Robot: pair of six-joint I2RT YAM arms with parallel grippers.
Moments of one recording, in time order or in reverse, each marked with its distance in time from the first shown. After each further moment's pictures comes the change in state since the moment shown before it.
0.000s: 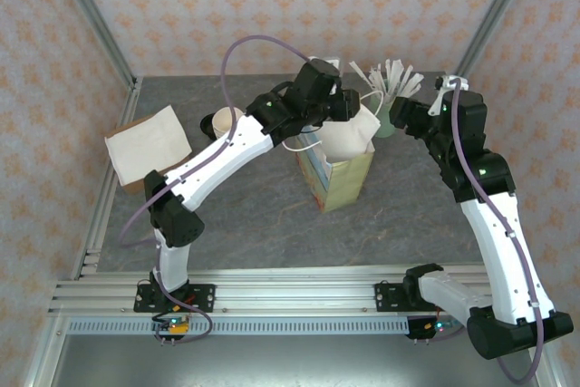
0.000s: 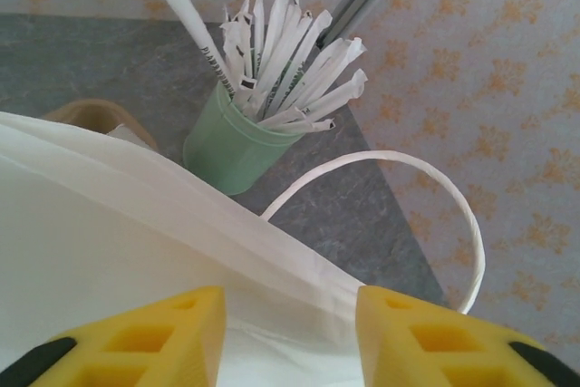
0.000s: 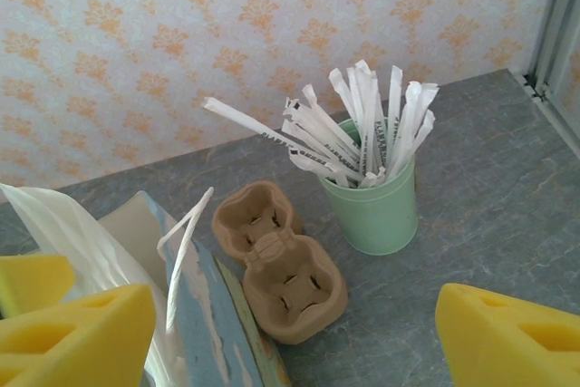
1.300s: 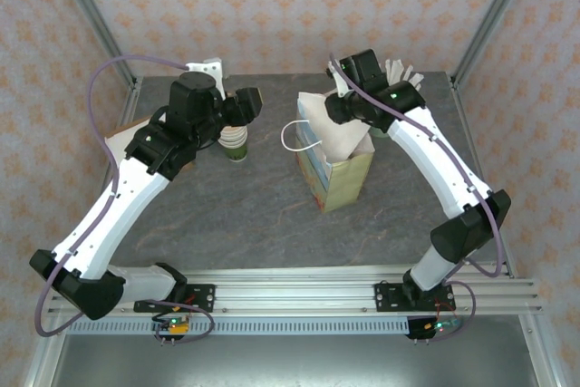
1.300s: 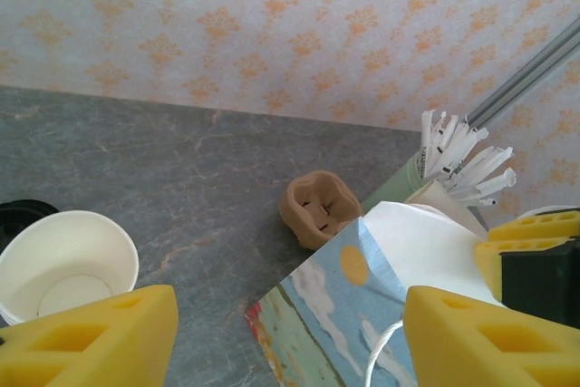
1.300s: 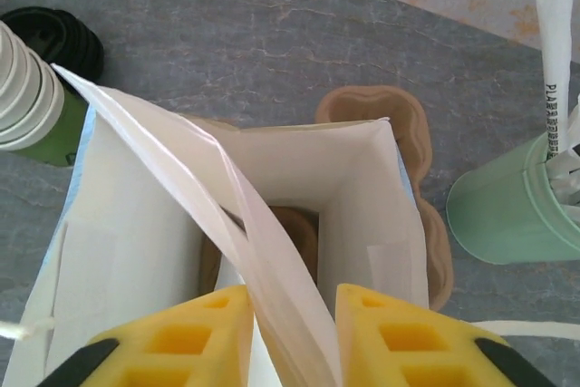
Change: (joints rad) left arm 0.299 -0.661 -0.611 0.054 -0.056 0.121; right arm 0.304 0.616 0.472 -0.262 -0.017 -0.314
